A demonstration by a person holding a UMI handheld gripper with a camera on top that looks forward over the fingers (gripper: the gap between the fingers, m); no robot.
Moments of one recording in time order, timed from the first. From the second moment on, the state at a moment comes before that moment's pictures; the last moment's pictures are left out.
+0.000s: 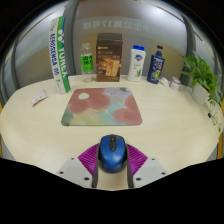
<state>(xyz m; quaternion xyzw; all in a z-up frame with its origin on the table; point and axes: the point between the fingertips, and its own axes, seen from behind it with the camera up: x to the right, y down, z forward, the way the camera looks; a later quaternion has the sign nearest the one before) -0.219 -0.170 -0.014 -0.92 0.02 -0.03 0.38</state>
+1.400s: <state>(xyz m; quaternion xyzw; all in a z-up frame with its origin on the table) -0.257 -0.109 0.164 -0.88 0.00 -0.02 0.47</state>
